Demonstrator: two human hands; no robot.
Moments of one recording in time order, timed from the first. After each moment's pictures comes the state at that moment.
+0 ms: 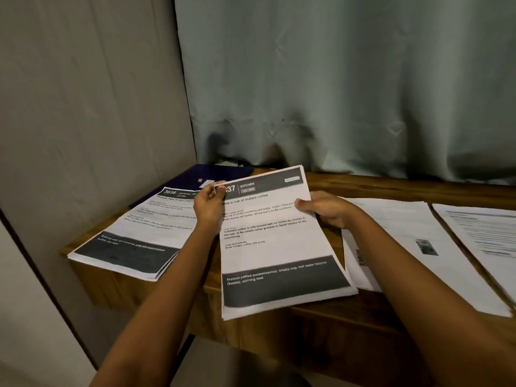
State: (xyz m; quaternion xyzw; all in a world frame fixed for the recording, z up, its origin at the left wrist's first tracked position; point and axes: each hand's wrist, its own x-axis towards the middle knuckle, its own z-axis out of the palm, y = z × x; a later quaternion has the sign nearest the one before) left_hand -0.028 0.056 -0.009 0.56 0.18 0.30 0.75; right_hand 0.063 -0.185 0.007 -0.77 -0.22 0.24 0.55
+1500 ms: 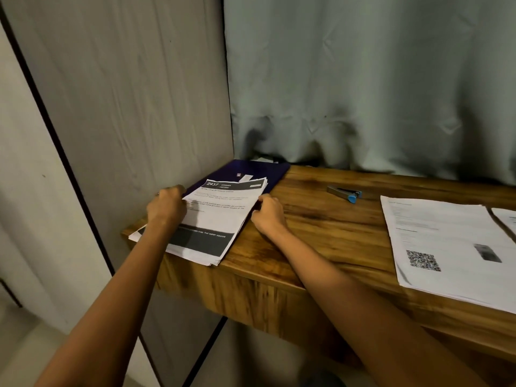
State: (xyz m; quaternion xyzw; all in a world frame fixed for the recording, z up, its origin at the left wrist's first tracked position) left_hand -0.139 0.196 0.004 0.92 0.33 0.23 0.05; right_hand -0.048 0.007 -0.016 -0.87 -0.23 -0.02 0.43
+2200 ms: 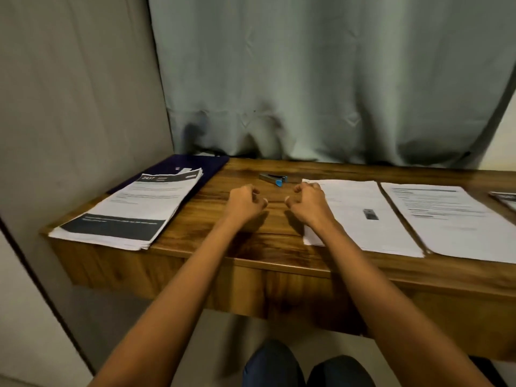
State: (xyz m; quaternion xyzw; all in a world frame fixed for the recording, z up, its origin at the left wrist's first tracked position) left_hand -0.080 -0.073 0.000 0.93 0.09 0.15 0.32; right_hand -0.047 -0.223 -0.002 -0.93 -0.13 -0.11 0.34
